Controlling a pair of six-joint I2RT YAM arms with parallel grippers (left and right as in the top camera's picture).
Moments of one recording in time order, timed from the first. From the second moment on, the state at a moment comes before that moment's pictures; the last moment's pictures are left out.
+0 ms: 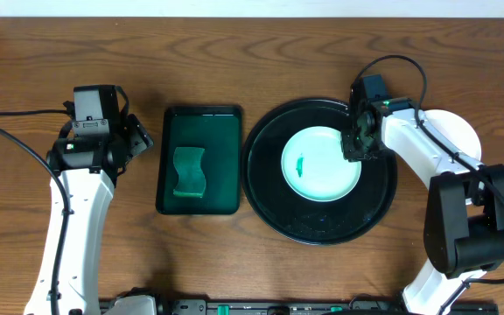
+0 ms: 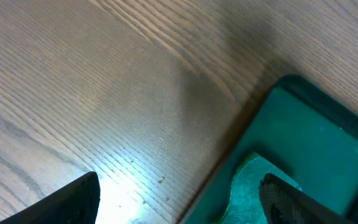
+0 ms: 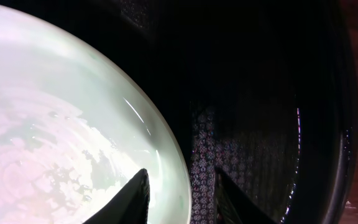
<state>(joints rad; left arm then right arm) 0.09 1.33 1.12 -0.85 -0.19 -0.47 0.21 1.89 1.25 -0.80 0.05 0.15</state>
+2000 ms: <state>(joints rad) -0.17 1.62 1.12 -0.93 0.02 -0.40 0.21 1.89 1.25 -0.80 0.04 0.15</state>
